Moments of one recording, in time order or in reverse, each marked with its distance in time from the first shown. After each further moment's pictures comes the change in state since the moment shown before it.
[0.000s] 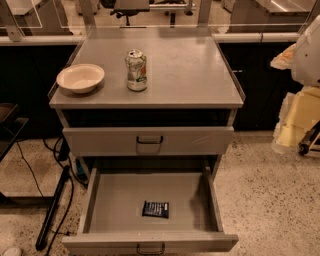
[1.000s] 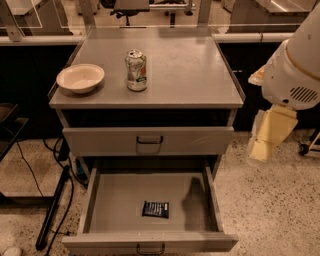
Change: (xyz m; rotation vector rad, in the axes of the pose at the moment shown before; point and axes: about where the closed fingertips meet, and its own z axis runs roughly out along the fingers) arm -0.023 0.017 0.036 -0.033 -0.014 -0.004
